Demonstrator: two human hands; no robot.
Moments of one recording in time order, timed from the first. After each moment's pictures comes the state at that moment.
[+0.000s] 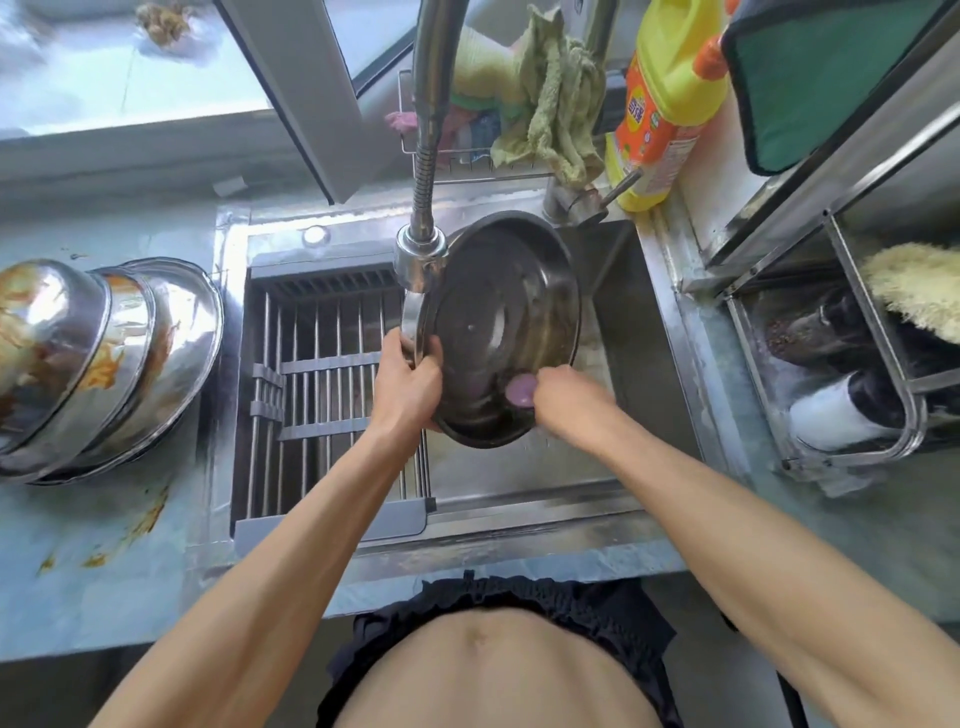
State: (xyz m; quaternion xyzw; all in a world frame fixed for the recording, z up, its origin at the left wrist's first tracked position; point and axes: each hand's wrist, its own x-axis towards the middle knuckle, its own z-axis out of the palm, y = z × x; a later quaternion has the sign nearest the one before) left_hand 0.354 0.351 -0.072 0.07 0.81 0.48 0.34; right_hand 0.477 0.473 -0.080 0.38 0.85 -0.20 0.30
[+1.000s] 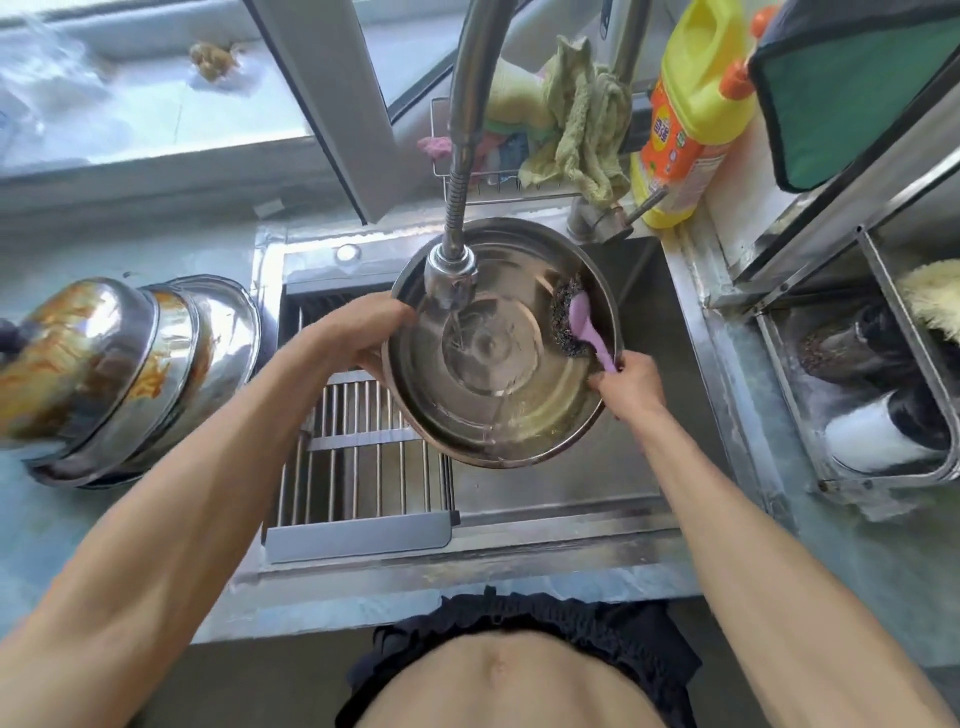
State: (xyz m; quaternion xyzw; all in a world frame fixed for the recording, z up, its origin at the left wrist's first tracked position) left_hand 0.249 0.364 -0.012 0.21 0.82 0.22 0.49; right_hand 0.500 0.513 -0.121 0.60 0.64 -0.48 -0.05
